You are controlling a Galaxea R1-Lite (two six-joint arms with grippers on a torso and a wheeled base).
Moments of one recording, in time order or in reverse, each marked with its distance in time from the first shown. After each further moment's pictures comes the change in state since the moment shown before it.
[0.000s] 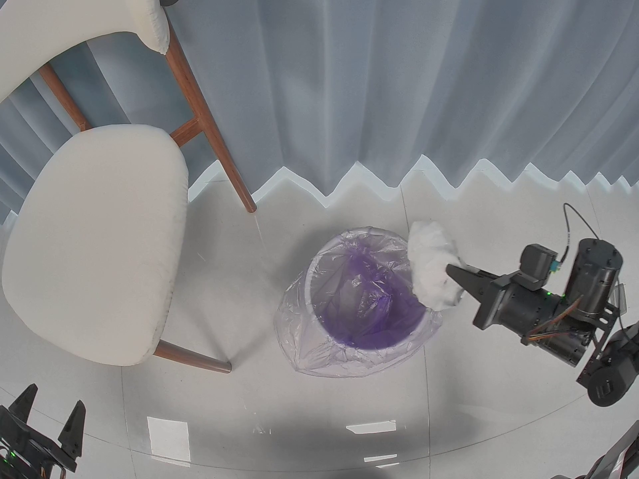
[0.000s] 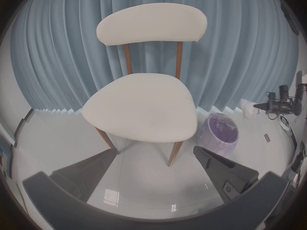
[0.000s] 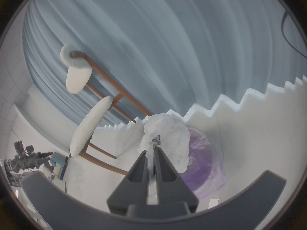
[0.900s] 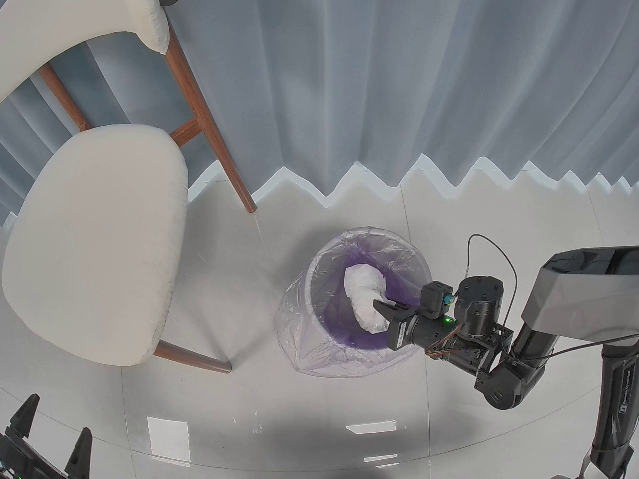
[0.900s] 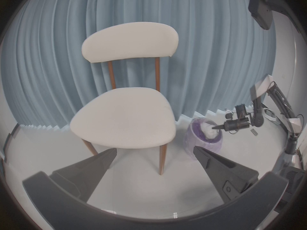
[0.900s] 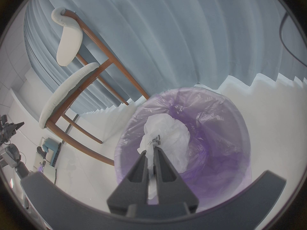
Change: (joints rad) left arm -0.064 -0.262 0.001 0.116 -0.097 0.074; right arm 0.053 0.590 -0.268 -0.223 0.000 -0.106
